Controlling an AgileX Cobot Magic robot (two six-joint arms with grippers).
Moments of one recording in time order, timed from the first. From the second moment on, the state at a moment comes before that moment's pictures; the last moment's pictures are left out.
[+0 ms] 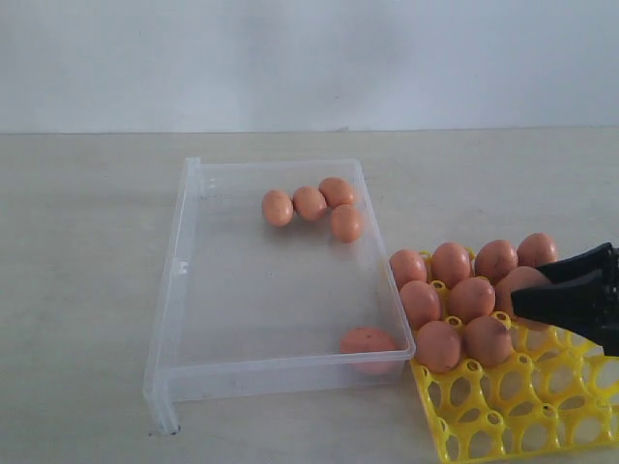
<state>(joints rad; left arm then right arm) -0.07 0.00 0.00 0.04 0.26 -0.08 -0.53 1.66 -0.54 -1.75 -1.09 0.89</state>
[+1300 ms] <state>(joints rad) -0.07 0.00 0.00 0.04 0.26 -0.08 -0.53 1.76 -0.53 -1.71 -1.00 0.92</state>
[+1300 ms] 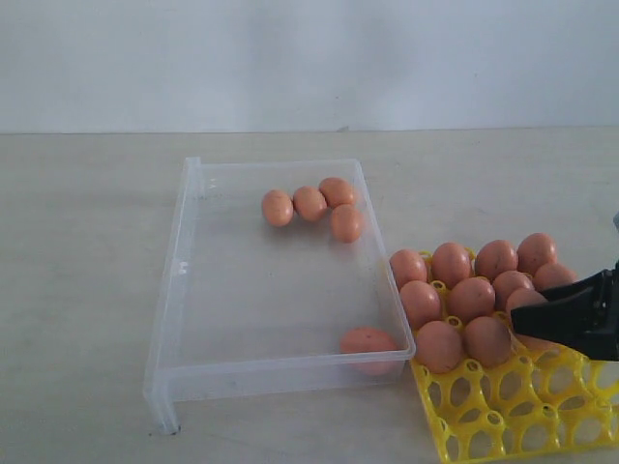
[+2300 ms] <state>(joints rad) -0.07 0.00 0.00 0.04 0.26 -0.08 -0.53 1.76 -0.53 -1.52 -1.17 0.97</state>
